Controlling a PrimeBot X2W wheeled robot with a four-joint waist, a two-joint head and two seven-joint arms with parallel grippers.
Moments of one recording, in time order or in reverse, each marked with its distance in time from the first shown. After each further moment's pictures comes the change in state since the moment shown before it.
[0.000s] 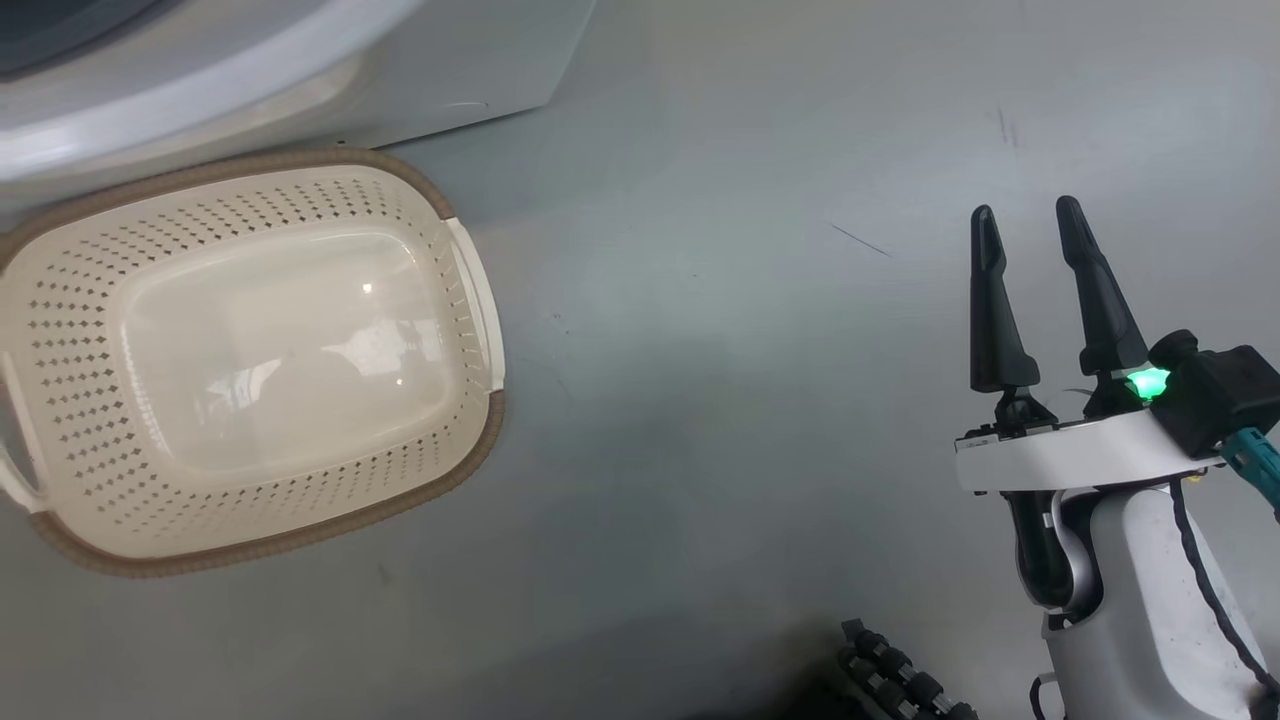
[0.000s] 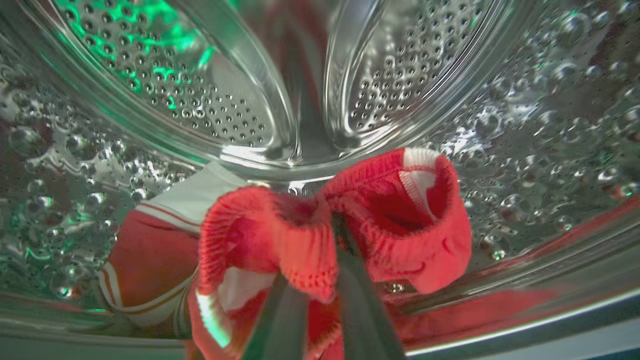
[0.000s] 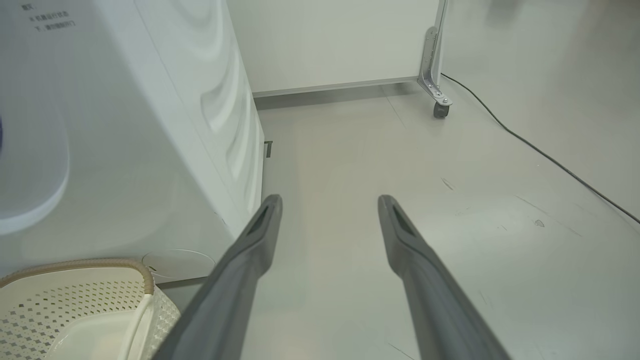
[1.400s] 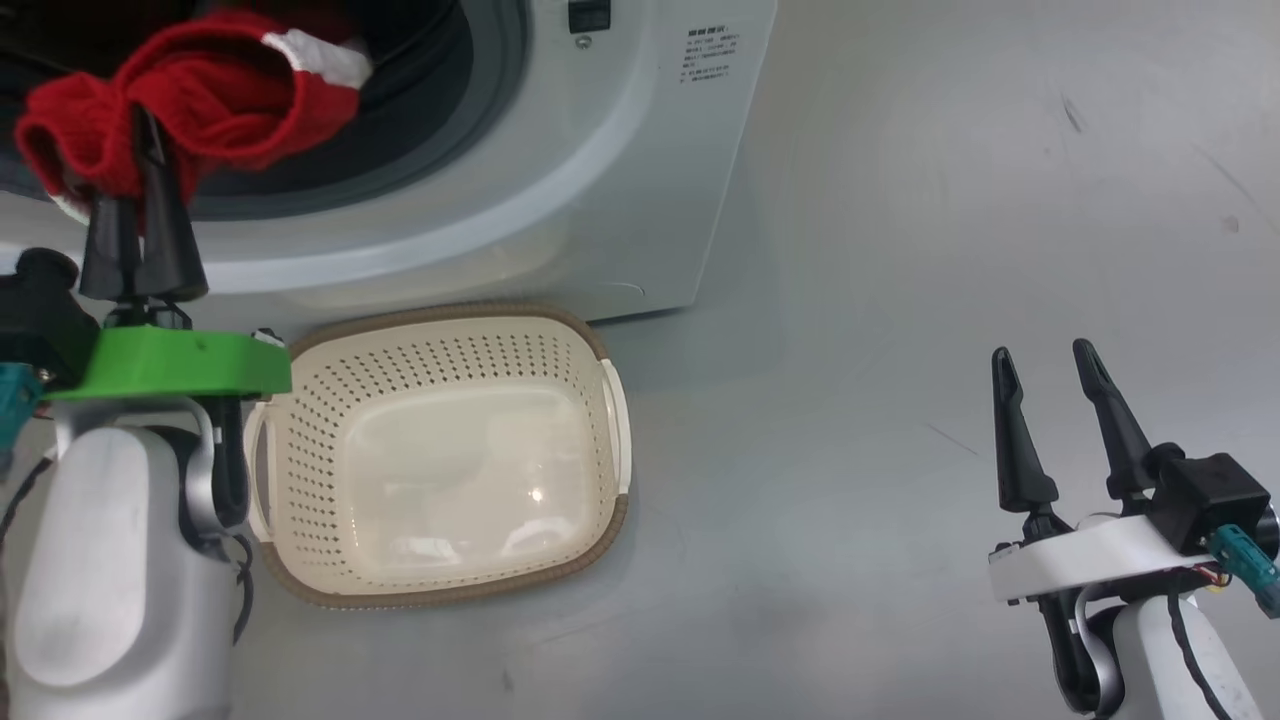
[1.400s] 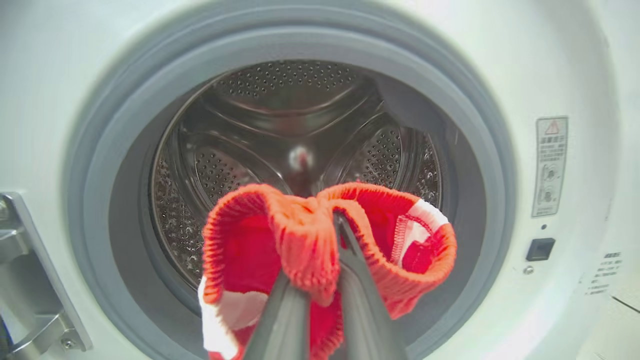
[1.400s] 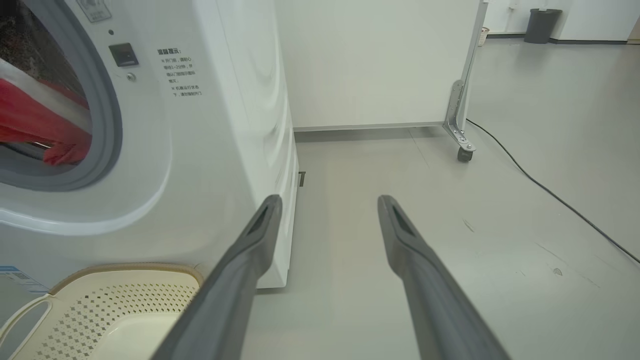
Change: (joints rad) left arm 0.697 -0.230 -0.016 -0.370 0.040 0.062 -0.539; right arm 0.151 -0.015 -0.079 0.073 -0.100 0.028 0.000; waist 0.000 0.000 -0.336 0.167
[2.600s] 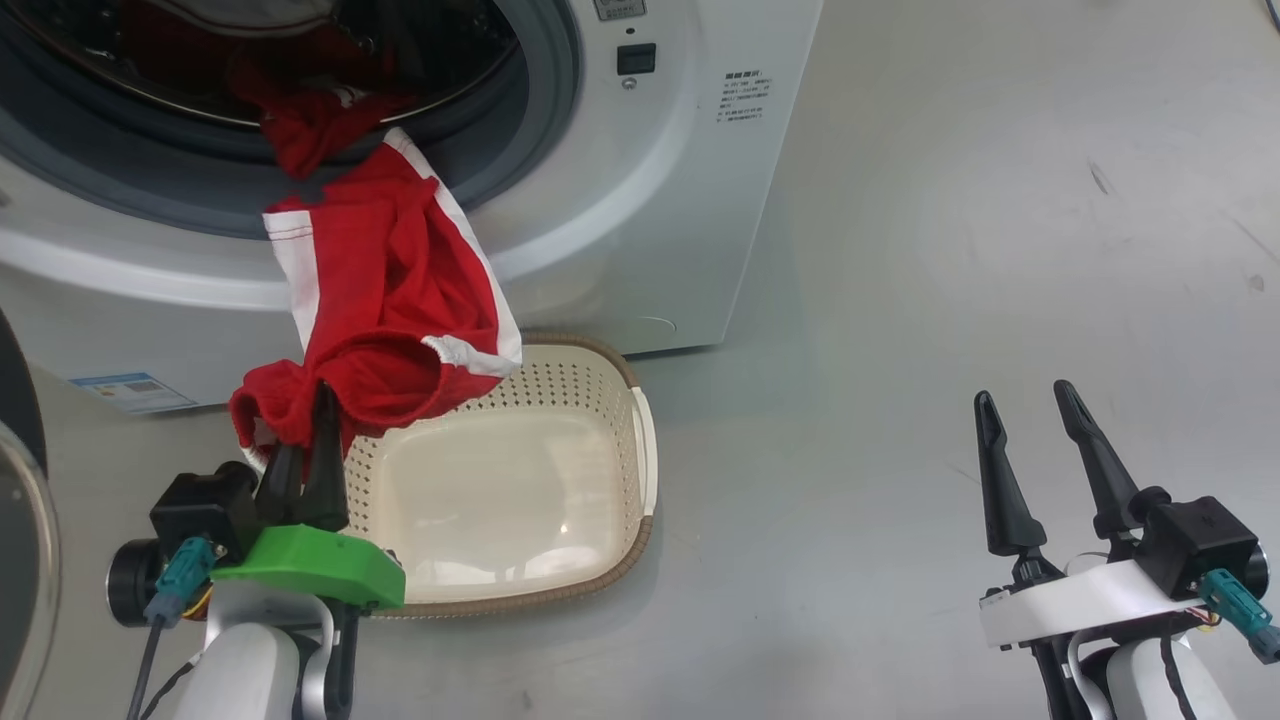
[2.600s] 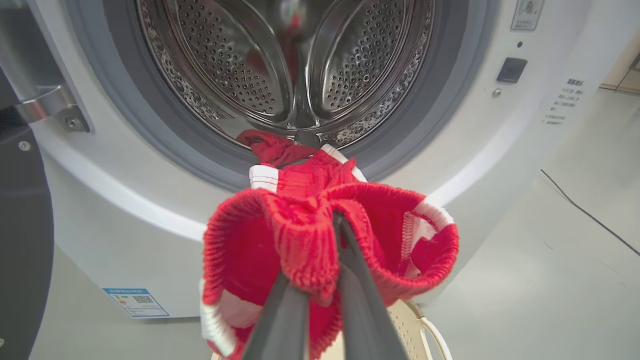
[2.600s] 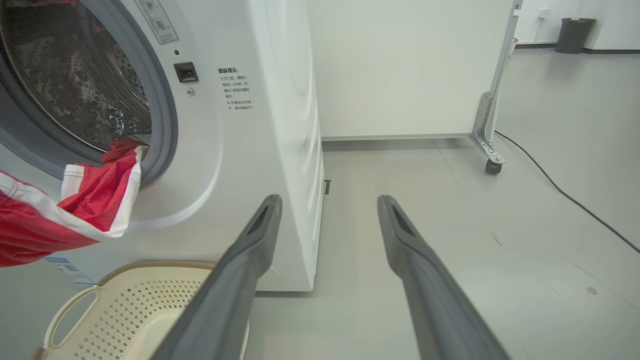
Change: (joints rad) left arm 0.324 -0.058 -0.113 0.012 -0.057 0.020 0.052; right arm 0.096 -0.005 0.027 -0.053 0.001 0.013 0.000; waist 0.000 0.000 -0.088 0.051
